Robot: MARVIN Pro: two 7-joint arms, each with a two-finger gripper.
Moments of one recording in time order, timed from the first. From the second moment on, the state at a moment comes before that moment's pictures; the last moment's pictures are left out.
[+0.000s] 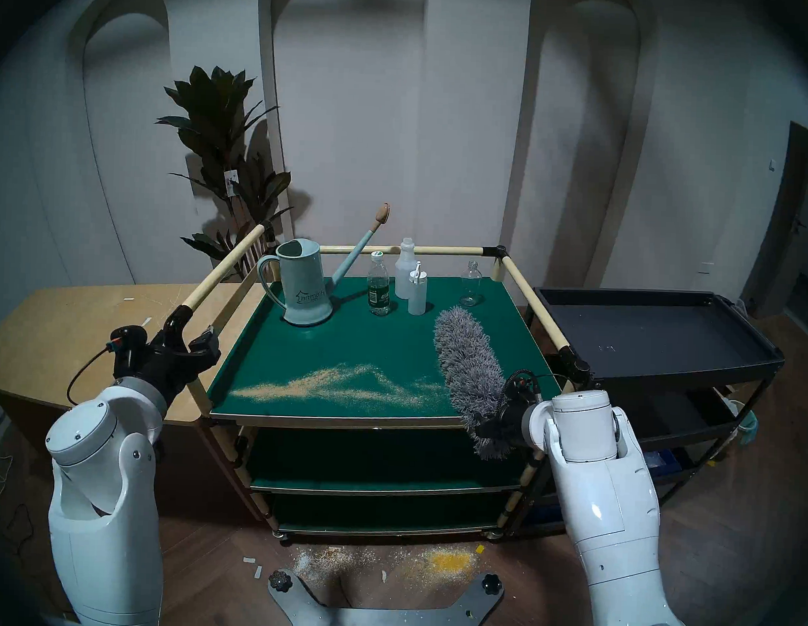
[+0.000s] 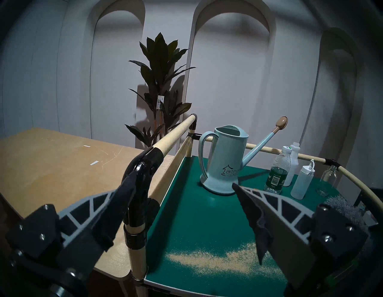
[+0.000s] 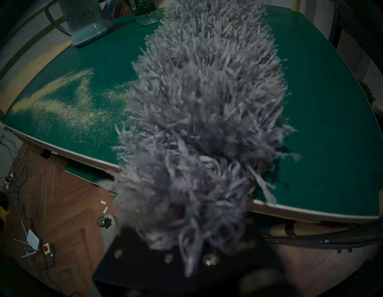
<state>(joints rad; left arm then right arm) 1.87 -1.60 -1.83 -2.32 -0.19 0.61 0.03 -1.53 -1.32 1.63 -1.66 -0.04 0.95 0.60</state>
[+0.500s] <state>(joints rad) 1.87 -1.61 -1.85 -2.34 -0.19 0.62 0.06 -1.49 -1.32 1.56 -1.64 -0.04 0.96 0.64</state>
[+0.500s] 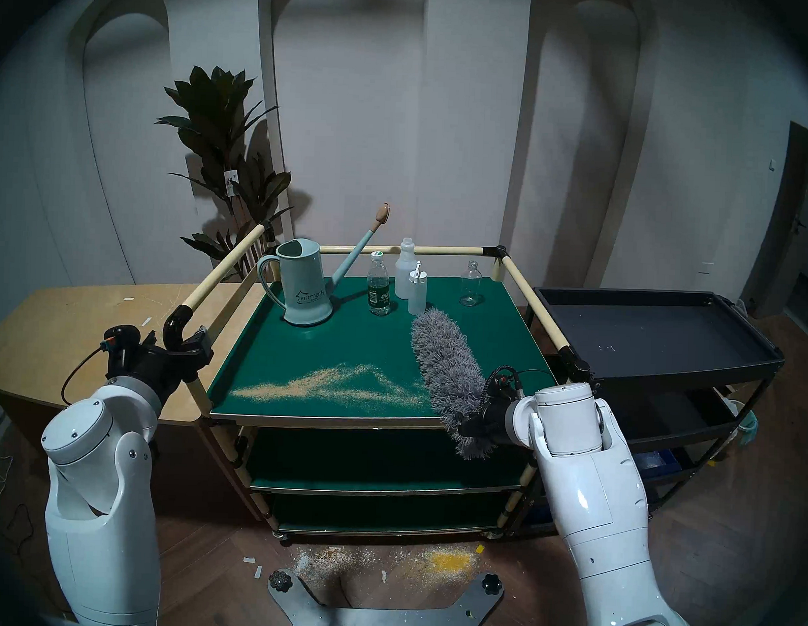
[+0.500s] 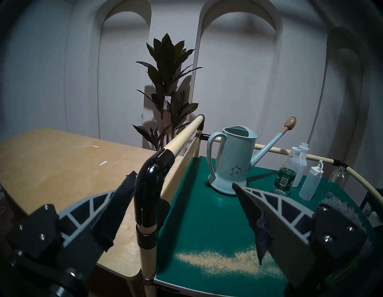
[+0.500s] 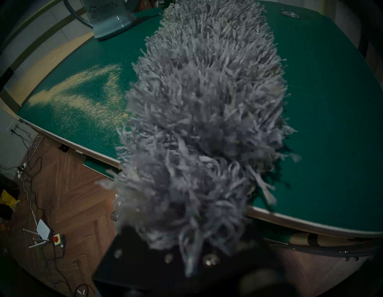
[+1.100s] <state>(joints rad) 1.93 -1.65 -1.89 -2.39 -0.18 0.62 0.12 -1.42 -1.32 1.44 -1.59 -0.05 0.96 0.69</state>
